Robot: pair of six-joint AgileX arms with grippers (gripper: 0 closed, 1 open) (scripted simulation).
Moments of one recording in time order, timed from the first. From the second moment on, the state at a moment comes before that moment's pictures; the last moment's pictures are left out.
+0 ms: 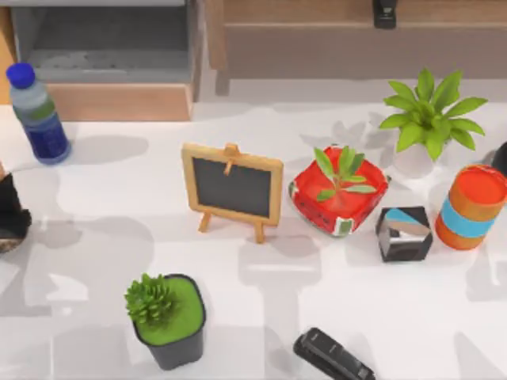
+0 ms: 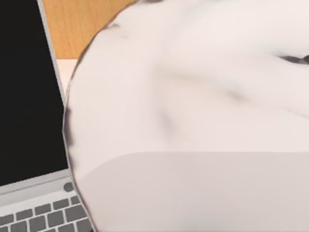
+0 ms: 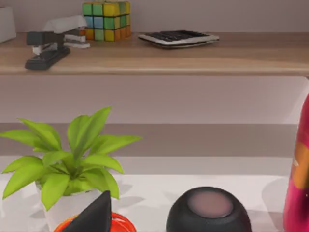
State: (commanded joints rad) left arm 0.19 1.30 0.25 0.63 0.21 0.09; right arm 0.00 0.00 0.00 0.00 0.00 0.00
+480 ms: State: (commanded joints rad) left arm 0.19 1.30 0.25 0.63 0.21 0.09; right arm 0.00 0.00 0.00 0.00 0.00 0.00
